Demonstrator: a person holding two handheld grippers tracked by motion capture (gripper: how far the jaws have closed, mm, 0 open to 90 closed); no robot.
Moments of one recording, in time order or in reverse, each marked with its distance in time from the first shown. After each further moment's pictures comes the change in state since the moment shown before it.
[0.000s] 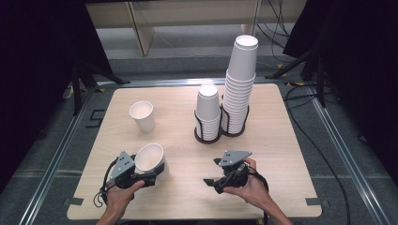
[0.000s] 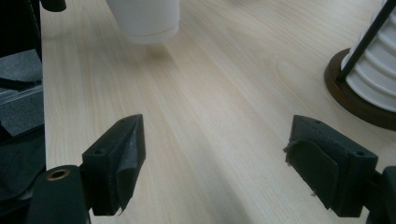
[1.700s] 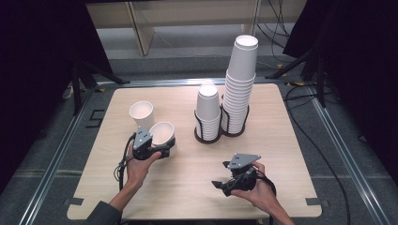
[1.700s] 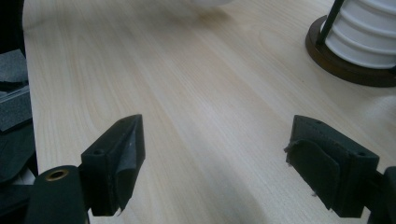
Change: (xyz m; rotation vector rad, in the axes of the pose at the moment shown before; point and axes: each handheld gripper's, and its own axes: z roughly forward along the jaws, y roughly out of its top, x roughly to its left) left arm 0.027 0.021 0.086 0.033 0.116 0.020; right arm -0.005 -0.021 -0.013 0.026 -0.038 0.052
